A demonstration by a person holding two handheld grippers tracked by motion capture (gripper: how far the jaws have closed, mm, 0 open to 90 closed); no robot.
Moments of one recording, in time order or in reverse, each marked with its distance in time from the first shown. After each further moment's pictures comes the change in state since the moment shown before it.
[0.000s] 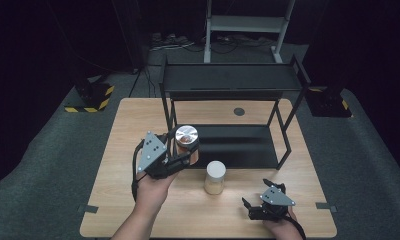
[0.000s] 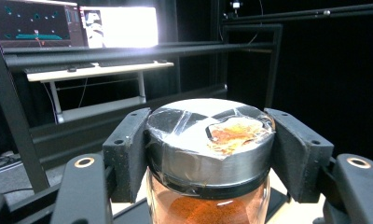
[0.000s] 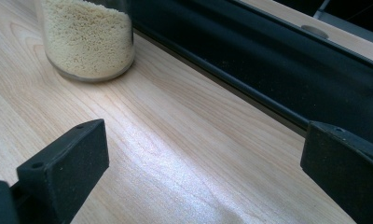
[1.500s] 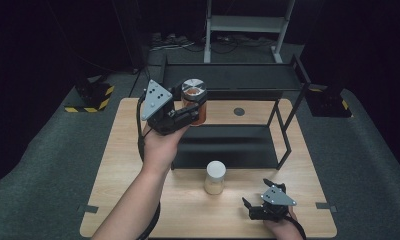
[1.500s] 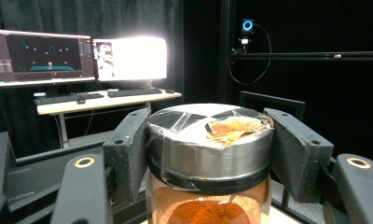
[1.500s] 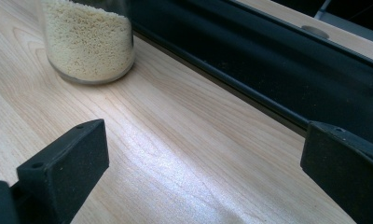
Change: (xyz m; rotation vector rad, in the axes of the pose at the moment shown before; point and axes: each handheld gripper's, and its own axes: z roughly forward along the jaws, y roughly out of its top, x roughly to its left) left arm 0.016 0.073 0.052 -0.085 0.032 -0.013; right arm -0.003 -0.002 -0.001 -0.010 0.007 0.012
